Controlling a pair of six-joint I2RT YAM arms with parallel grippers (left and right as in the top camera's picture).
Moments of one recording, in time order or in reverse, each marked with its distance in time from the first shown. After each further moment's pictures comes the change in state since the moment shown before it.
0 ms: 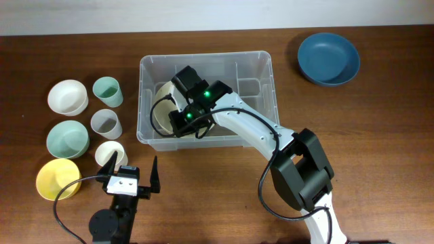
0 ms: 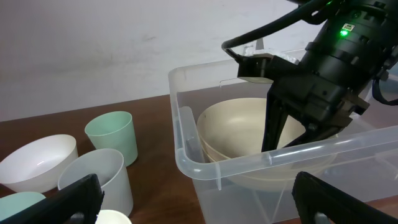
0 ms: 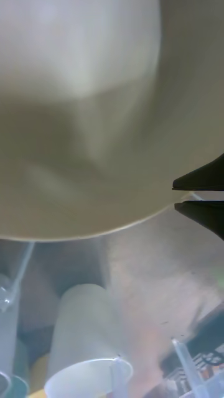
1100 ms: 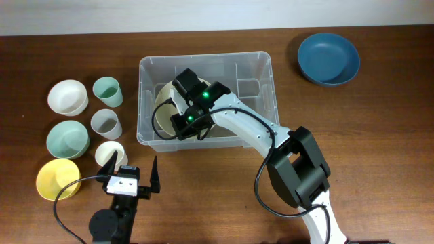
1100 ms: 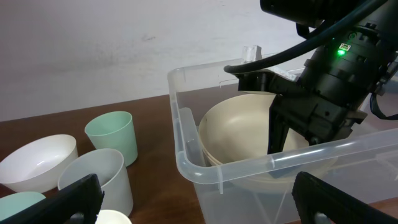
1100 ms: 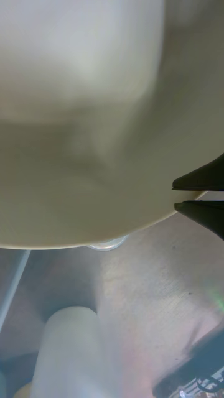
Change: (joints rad) left arm 0.000 0.000 0.000 0.000 0.000 0.000; right arm -0.001 0.029 0.000 -0.021 0.018 -0.062
